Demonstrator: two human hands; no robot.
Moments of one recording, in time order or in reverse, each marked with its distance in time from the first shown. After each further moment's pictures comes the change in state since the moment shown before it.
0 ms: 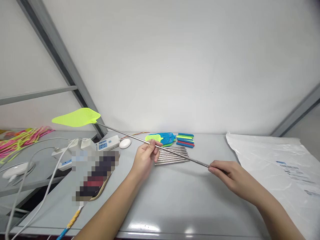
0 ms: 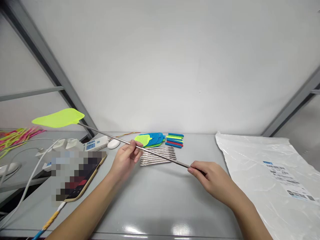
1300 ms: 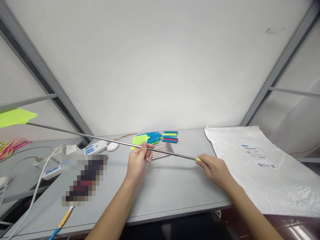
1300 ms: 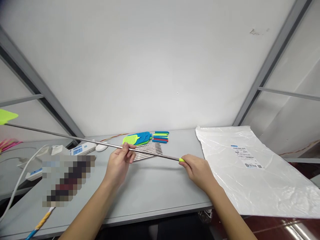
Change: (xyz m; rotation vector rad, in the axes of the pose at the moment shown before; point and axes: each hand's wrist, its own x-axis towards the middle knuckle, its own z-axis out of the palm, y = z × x) left_hand -0.031 -0.005 0.048 0.064 0.071 0.069; right_hand -0.038 0.034 0.023 -0.249 0.331 -0.060
